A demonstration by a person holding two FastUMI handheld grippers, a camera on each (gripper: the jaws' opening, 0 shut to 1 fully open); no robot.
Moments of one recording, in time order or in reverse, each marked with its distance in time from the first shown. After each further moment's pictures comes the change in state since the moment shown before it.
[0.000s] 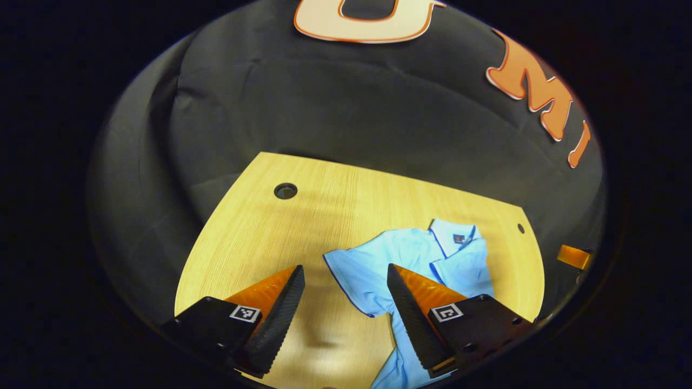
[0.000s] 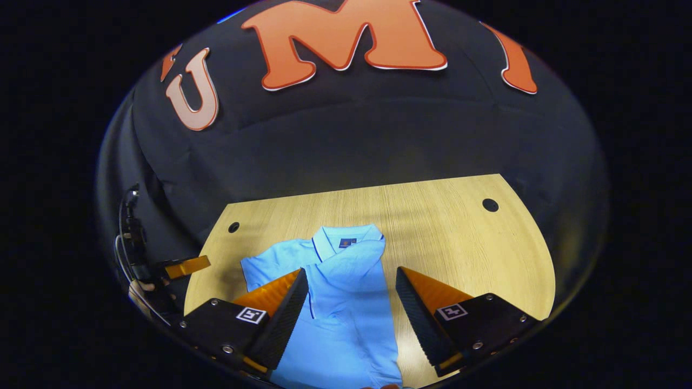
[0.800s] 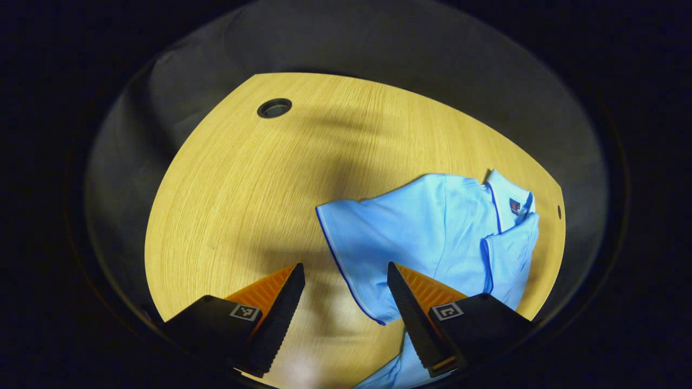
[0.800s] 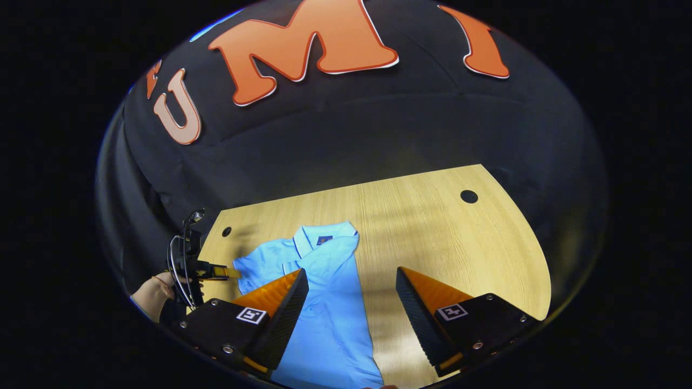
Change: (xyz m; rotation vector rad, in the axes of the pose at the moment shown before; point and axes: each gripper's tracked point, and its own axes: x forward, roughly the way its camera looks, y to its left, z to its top) left arm 0.099 -0.001 -0.074 -0.093 0.361 0.104; right arm -0.015 -0.063 -0.012 0.053 0.022 -0.027
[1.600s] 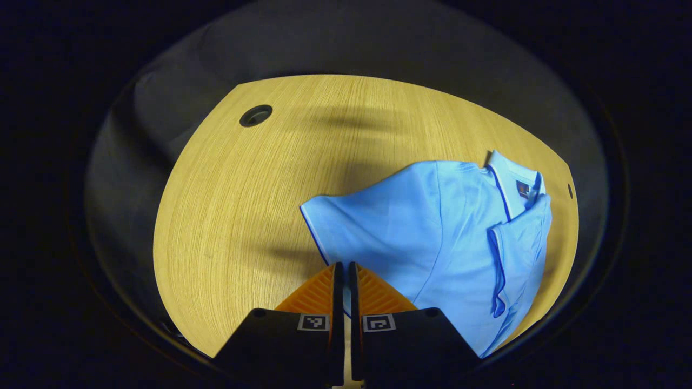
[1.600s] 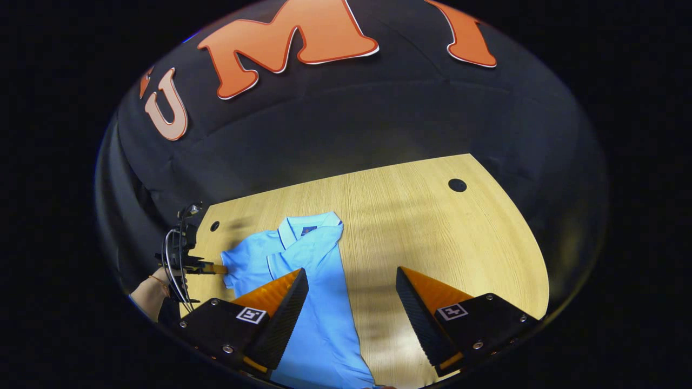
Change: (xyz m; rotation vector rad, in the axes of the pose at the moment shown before) left arm -0.010 -0.018 0.012 0.145 -0.048 0.048; right arm 0.002 -0.021 -0.017 0.008 0.024 -0.037
